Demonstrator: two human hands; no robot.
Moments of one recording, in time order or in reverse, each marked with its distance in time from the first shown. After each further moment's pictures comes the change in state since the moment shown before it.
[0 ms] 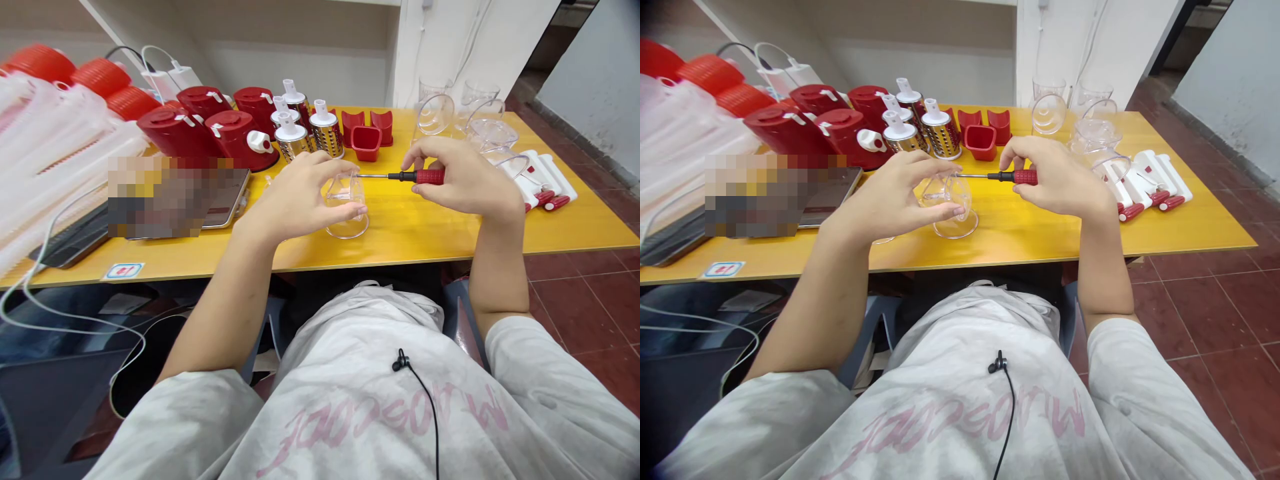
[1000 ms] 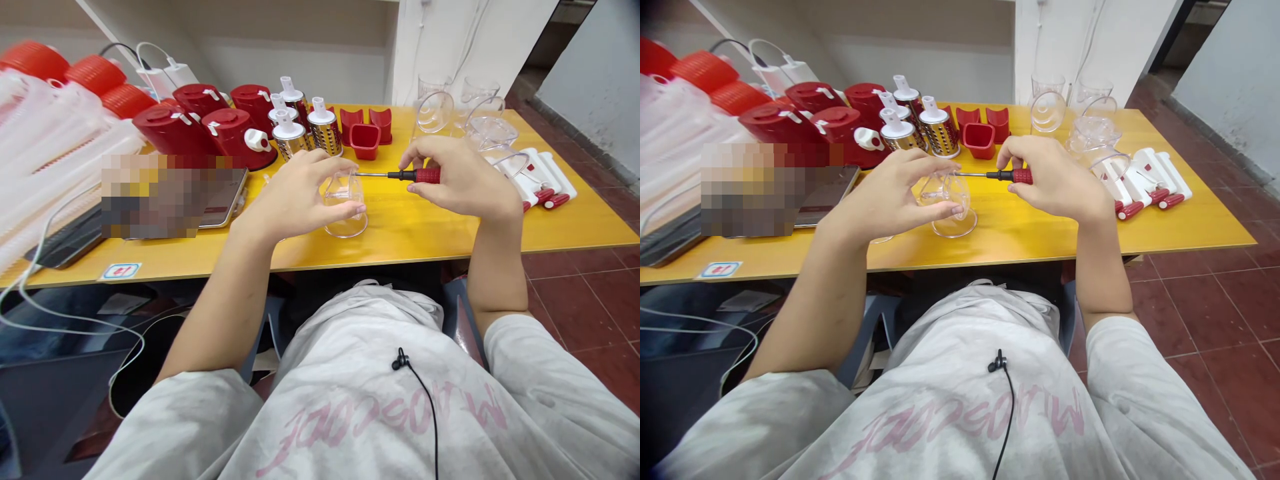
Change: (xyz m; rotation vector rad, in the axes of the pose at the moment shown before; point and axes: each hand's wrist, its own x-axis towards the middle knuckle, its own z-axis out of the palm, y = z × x) left_hand 0.000 0.000 -0.001 0.014 0.002 0.016; right_hand 0.000 0.000 0.007 -0.097 0.046 -0.068
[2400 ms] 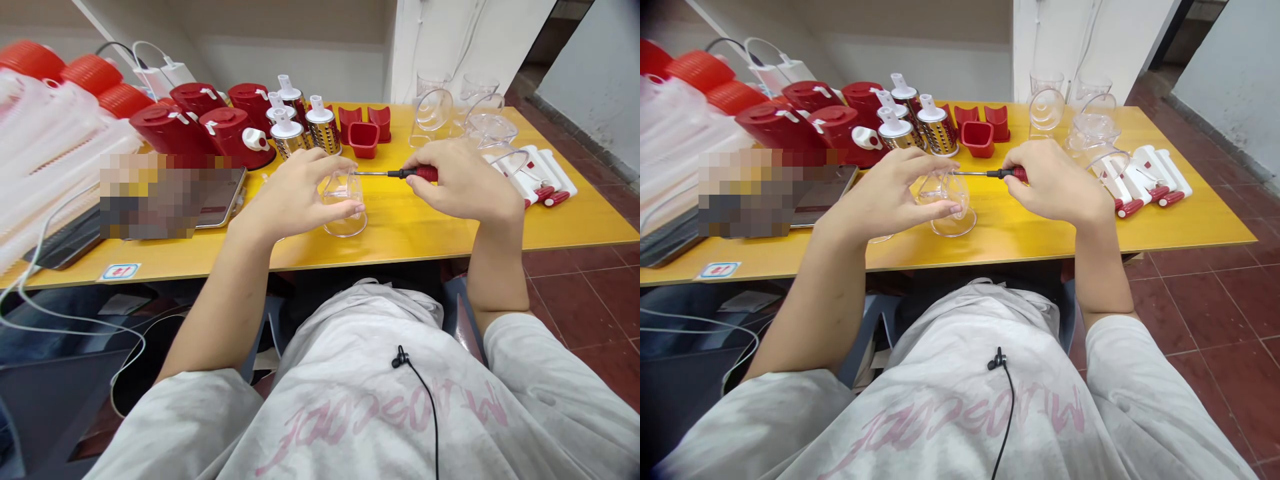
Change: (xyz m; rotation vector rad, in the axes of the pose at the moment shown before) left_hand 0.000 0.000 -0.001 -0.002 -0.004 0.011; right_hand -0.003 -0.017 -0.001 -0.121 -0.002 0.036
